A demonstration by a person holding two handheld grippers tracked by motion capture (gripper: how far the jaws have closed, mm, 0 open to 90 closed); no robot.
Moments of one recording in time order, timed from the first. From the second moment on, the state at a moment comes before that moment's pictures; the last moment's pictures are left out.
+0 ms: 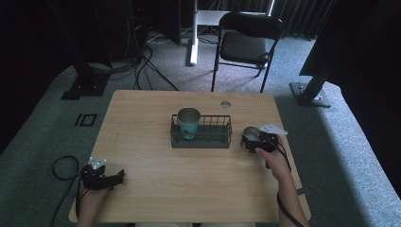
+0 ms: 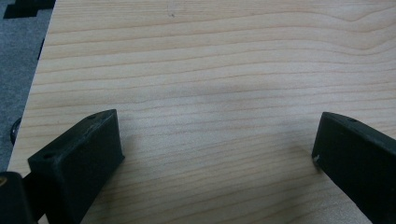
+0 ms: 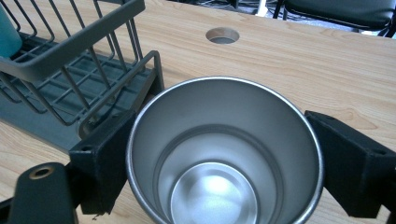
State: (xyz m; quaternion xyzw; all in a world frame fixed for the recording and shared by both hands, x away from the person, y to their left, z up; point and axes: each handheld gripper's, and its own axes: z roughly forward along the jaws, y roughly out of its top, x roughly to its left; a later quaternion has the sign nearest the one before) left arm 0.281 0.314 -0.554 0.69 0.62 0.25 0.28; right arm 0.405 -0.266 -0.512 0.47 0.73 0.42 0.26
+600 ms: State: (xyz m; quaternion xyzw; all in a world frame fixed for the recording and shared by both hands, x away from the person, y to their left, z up) left arm 0.281 0.314 -0.554 0.69 0.62 0.25 0.28; right arm 0.400 -0.273 -0.477 0.49 0.71 0.43 0.27
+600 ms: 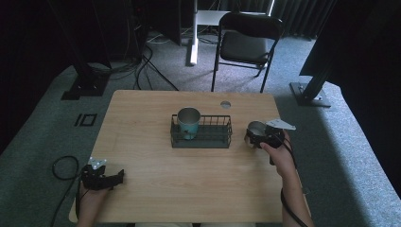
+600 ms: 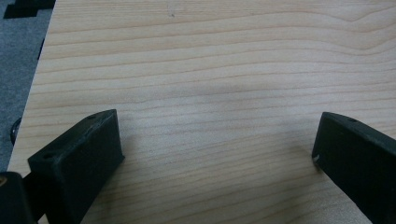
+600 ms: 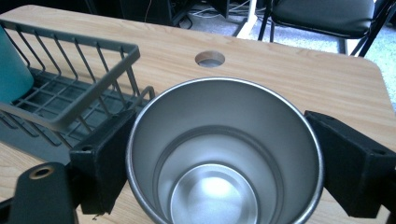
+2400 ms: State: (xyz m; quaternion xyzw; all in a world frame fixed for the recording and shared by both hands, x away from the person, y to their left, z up) left arm 0.281 0.314 -0.554 0.69 0.62 0.25 0.28; right arm 0.414 -0.206 -0.387 0.41 0.73 0.48 0.27
